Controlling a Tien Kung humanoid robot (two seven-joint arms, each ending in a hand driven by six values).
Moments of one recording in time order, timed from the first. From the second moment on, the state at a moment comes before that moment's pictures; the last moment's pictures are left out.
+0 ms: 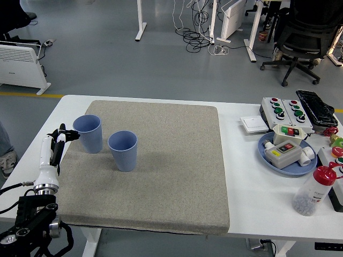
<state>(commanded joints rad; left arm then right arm) -0.47 0.21 -1.11 -0.82 0.85 0.37 -0.65 0.15 -0.17 0.07 0.23 0.16 -0.23 -0.23</state>
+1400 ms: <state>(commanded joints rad) -0.84 0.38 -0.82 -1.01 2.18 -0.33 -0.01 0.13 -0.17 0.09 0.23 0.11 -0.23 -0.24</state>
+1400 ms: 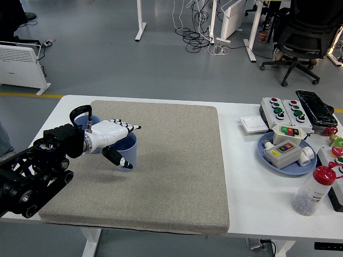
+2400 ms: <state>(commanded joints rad) -0.85 0.45 -0.88 -1.16 2.08 -0.39 0.02 0.13 -0.17 0.08 0.24 0.12 -0.24 -0.24</state>
